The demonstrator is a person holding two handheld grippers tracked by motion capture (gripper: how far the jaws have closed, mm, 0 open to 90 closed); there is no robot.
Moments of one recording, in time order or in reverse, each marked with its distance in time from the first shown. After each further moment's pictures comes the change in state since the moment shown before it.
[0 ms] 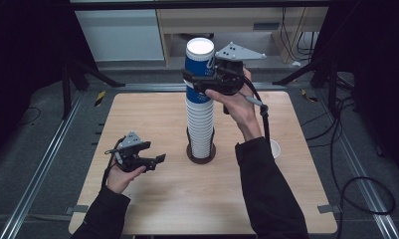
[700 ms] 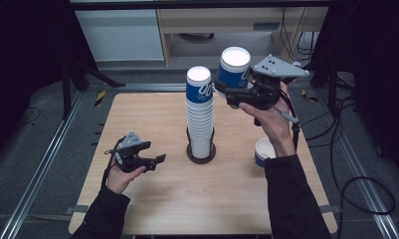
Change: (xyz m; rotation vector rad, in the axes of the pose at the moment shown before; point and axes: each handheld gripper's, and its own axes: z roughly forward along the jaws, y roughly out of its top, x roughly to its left) left arm -0.003 0.002 -0.002 -0.005 -0.002 0.004; right arm -0.016 -0.013 -0.077 0.000 -0.074 -0.031
